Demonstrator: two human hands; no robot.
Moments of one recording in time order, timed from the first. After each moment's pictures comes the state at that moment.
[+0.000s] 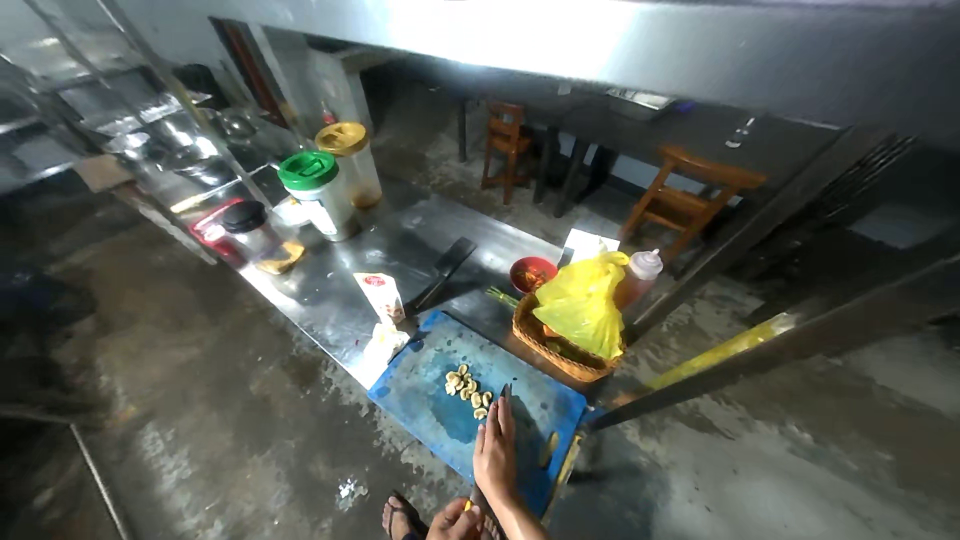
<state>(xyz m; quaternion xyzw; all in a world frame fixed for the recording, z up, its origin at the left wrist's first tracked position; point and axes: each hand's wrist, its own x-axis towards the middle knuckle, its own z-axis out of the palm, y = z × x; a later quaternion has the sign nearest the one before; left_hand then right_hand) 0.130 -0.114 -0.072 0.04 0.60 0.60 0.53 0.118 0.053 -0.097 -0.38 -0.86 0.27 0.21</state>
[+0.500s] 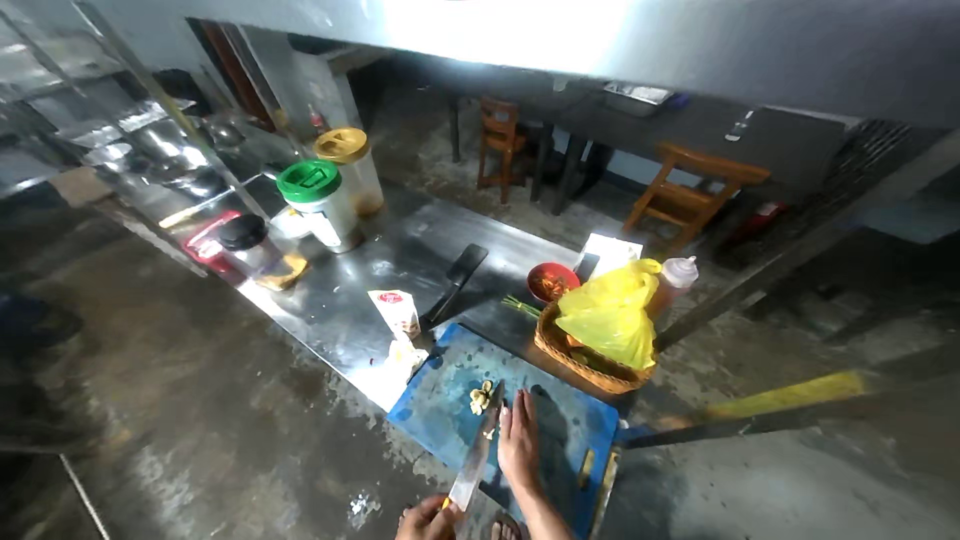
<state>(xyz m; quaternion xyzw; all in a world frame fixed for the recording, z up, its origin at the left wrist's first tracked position) 0.009 -0.160 -0.037 0.10 0.67 0.52 0.52 0.057 0.074 -0.097 -0.43 -0.82 0.29 0.26</state>
